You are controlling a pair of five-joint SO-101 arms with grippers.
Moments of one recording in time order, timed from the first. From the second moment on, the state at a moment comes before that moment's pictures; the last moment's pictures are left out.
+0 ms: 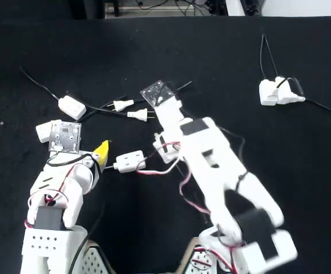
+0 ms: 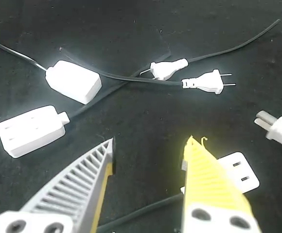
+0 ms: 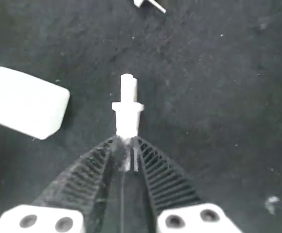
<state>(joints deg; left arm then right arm) -1.1 -90.5 86.4 42.2 -4.7 -20.9 -6.9 38.1 52.8 13.3</state>
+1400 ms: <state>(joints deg) -1.4 -90.5 86.4 42.2 -4.7 -21.4 5.7 32.8 53.3 12.5</state>
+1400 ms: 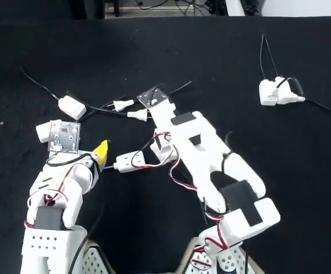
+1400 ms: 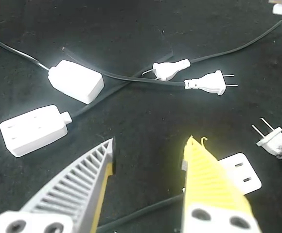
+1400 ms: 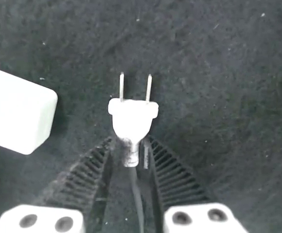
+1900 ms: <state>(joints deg) -1.4 -90.5 86.4 42.2 -4.7 -22.0 5.7 32.9 53.3 12.4</state>
